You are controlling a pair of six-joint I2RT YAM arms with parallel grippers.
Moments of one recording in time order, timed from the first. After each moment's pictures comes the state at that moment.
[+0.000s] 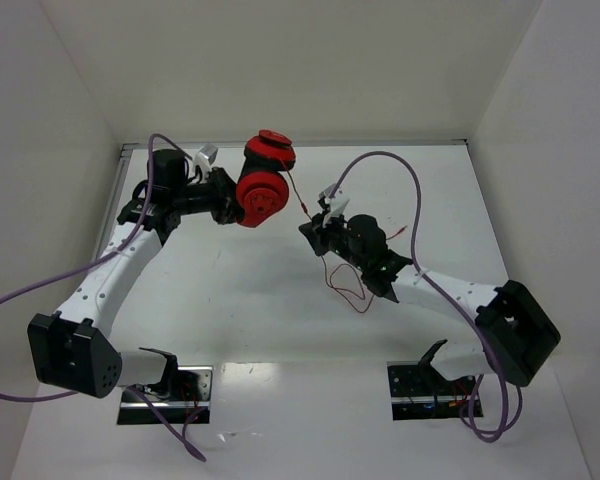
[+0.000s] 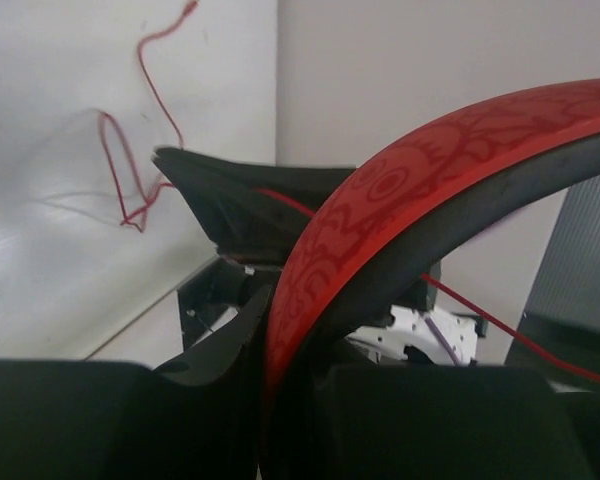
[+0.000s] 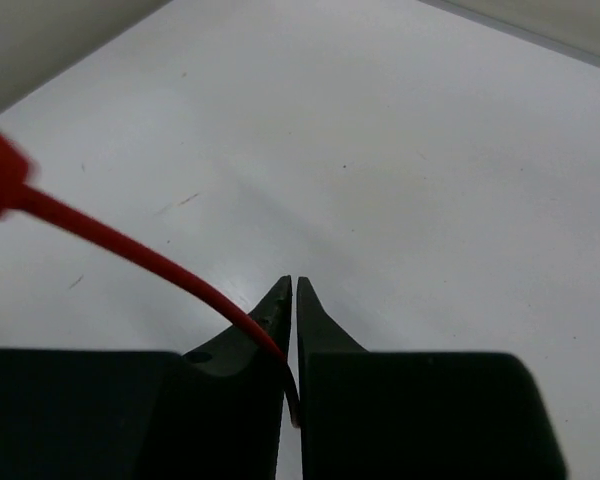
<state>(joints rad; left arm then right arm) -0.20 1.31 1.19 -0.36 0.80 -1.07 0.73 1.32 0.68 0.49 -0.05 0.11</state>
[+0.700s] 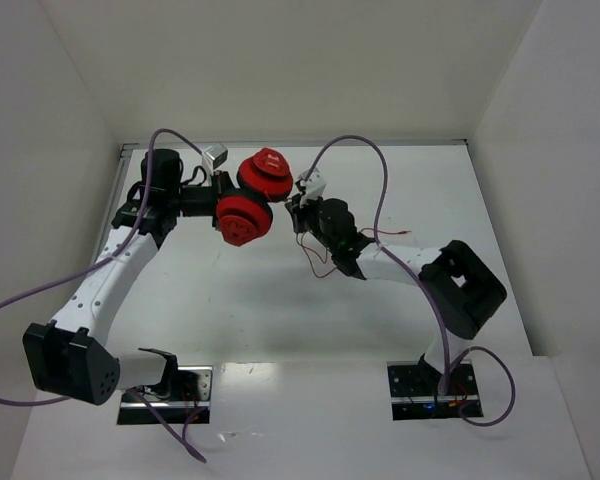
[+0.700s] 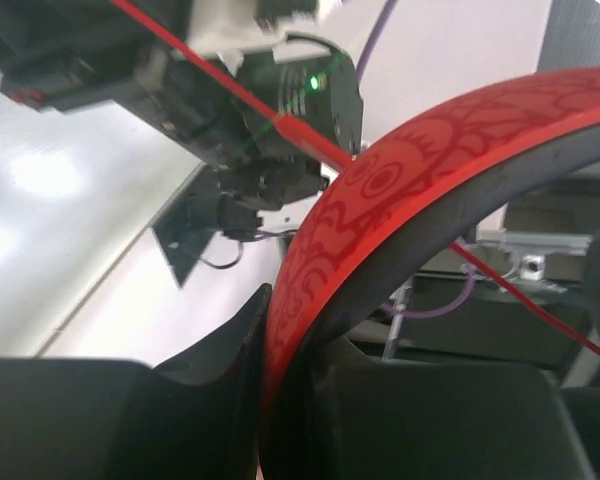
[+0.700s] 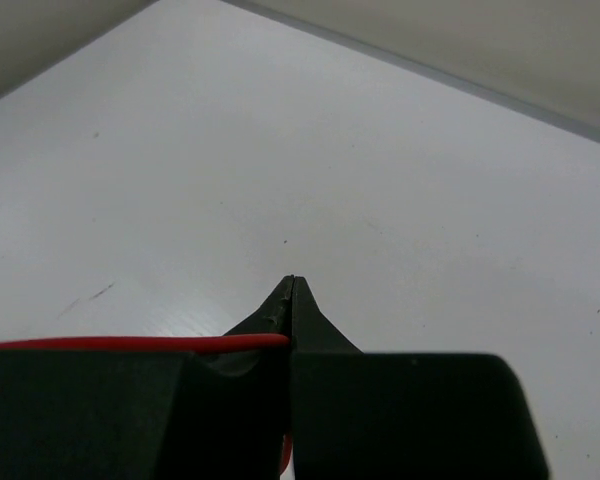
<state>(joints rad) -0.20 1.28 1.19 -0.34 1.11 -0.98 0.73 1.68 0.90 0.67 0.10 0.07</state>
